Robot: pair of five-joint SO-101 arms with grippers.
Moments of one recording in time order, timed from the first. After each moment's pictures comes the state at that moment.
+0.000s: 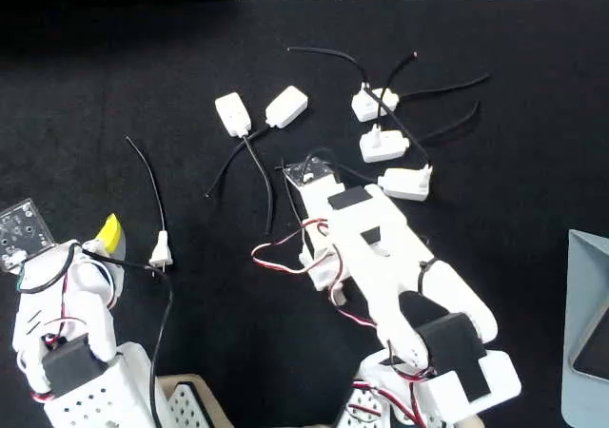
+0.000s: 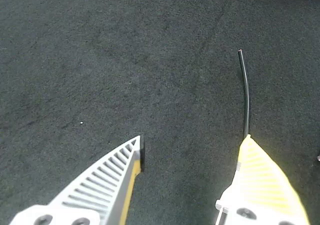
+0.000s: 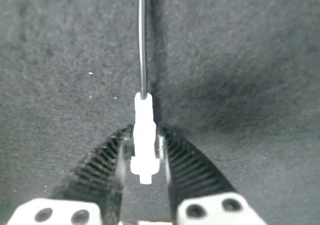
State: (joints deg) left arm -33.4 -97.0 78.5 64.1 1.6; right arm -21.6 -8.1 47.6 65.2 3.6
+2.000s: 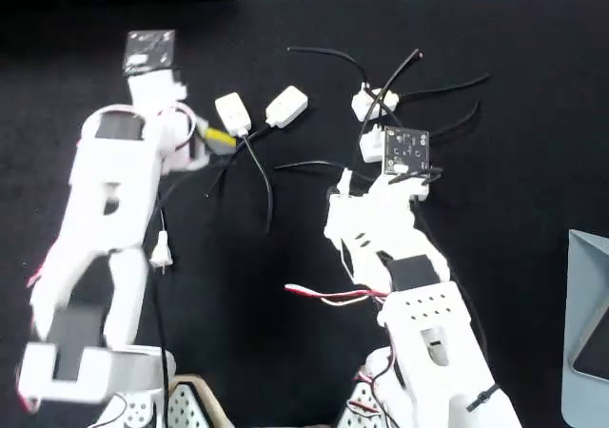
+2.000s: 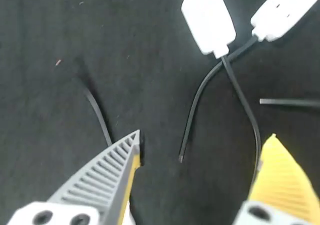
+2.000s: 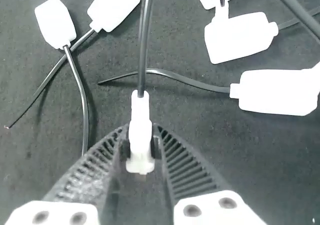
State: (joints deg) left arm -1.6 -6.7 13.3 62.5 2.8; right arm -12.7 -52.4 72.3 32.3 -18.9
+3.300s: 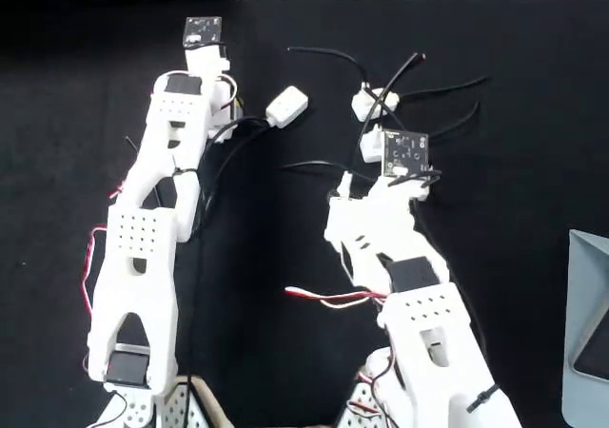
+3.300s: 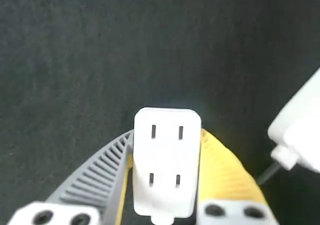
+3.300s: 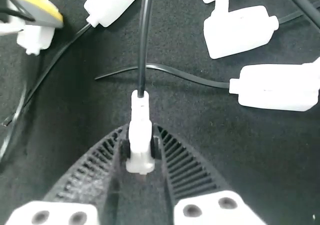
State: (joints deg) left arm 1.1 58.9 -52.6 64.7 3.7; right arm -12.7 -52.4 73.5 32.2 -18.9
